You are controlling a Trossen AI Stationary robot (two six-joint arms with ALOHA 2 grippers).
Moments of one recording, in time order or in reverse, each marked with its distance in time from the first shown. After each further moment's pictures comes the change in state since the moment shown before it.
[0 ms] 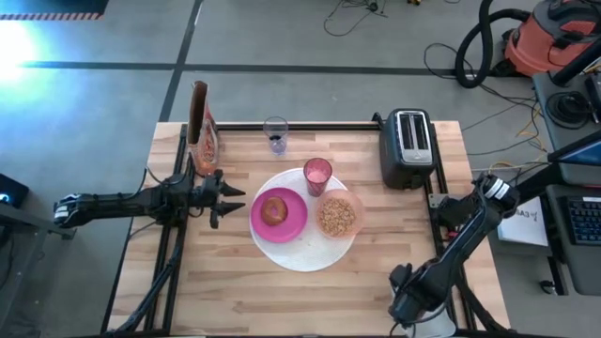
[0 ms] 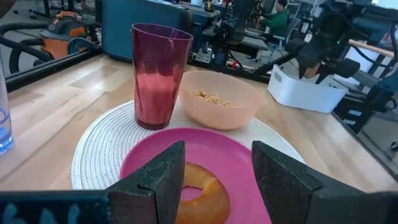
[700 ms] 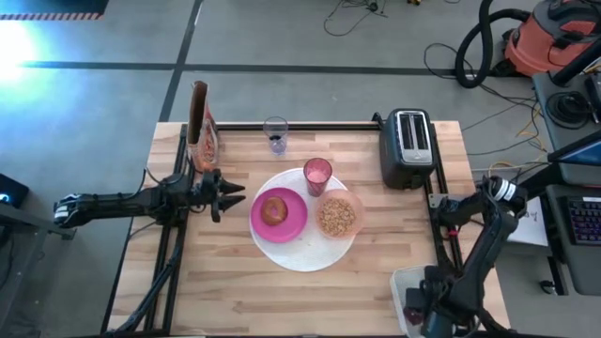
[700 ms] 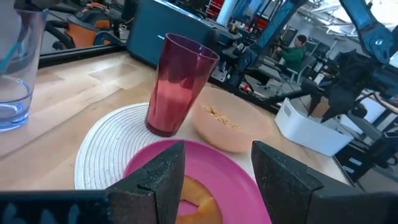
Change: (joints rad) left arm 0.000 0.000 0.000 0.040 -0.093 -0.211; right arm 0.198 -0.023 -0.002 -0.005 0.133 -0.467
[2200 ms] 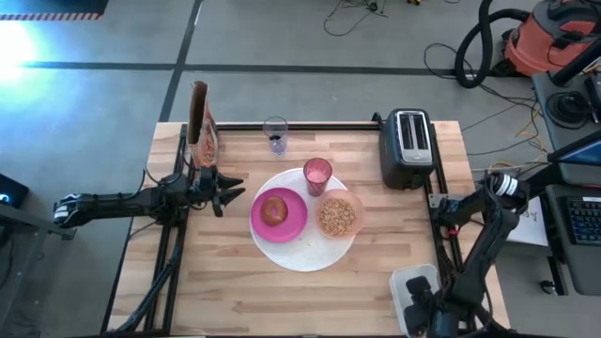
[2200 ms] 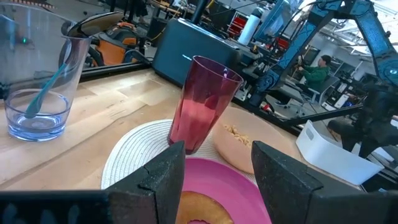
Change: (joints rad) left arm 0.000 0.003 0.000 0.036 -0.121 -0.016; right arm 0.032 0.017 -0.143 0.385 0.144 -0.366
